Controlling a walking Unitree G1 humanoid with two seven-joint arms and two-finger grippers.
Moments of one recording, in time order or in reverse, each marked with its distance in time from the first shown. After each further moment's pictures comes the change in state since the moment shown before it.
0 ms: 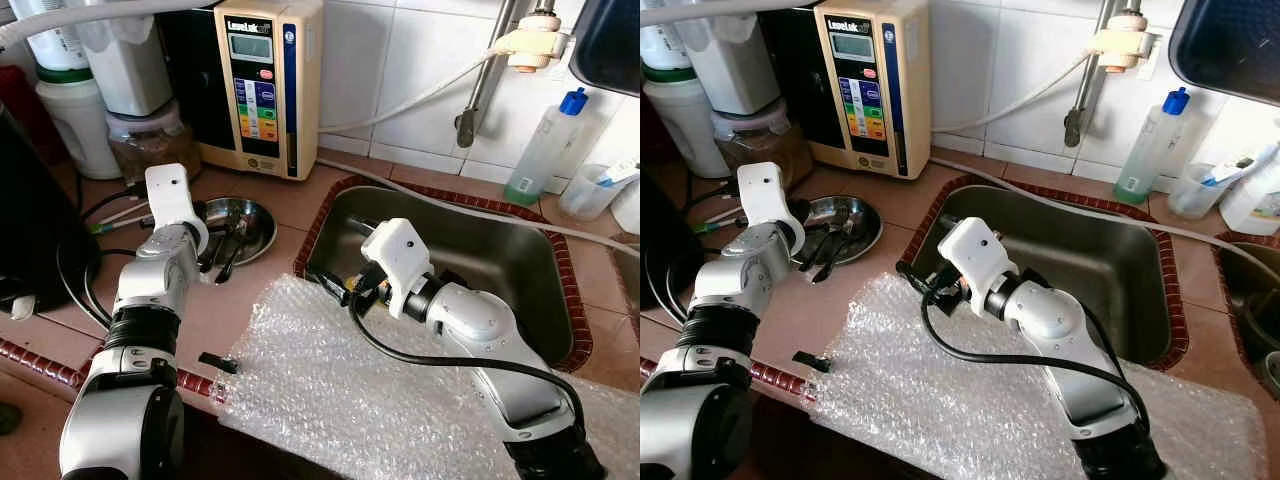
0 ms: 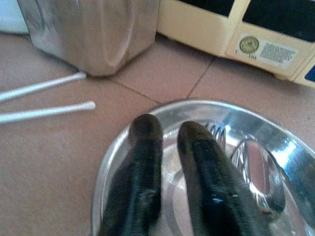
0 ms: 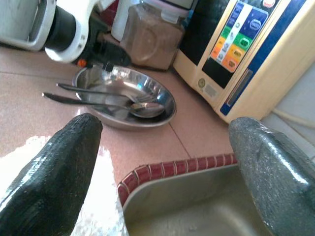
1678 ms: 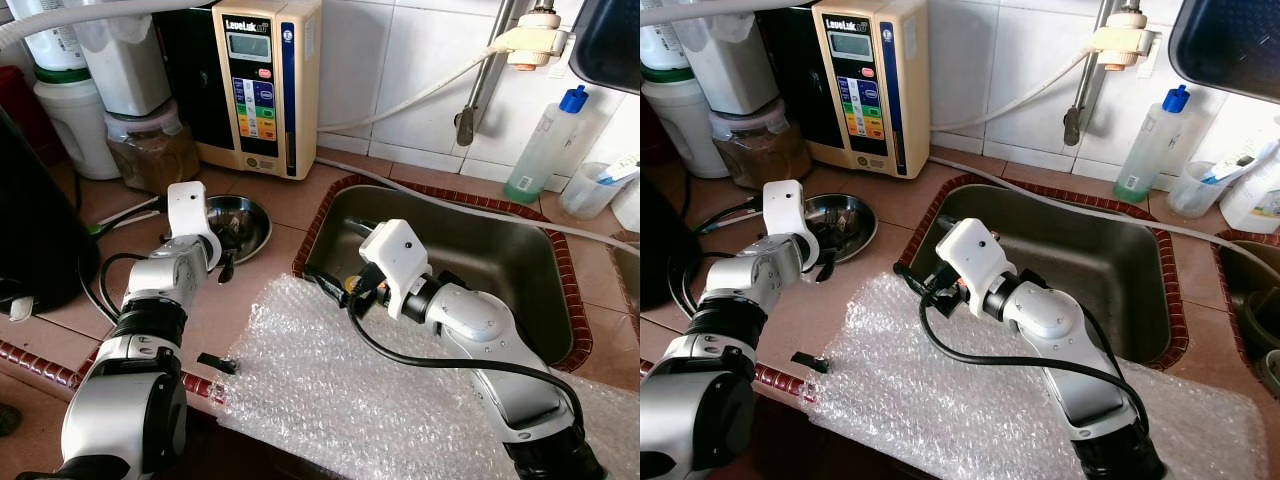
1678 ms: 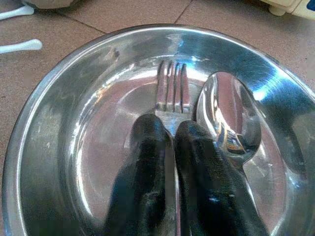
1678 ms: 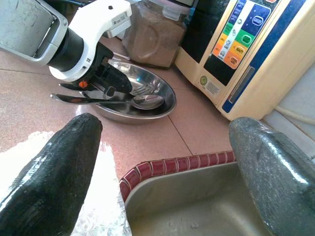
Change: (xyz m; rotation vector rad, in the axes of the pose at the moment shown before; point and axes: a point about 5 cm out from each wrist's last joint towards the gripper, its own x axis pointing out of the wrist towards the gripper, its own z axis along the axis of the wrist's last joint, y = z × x) left arm 0.005 -0.006 -0.017 0.009 0.166 -0.050; right arm -0.001 0.002 -0.003 0.004 0.010 0.012
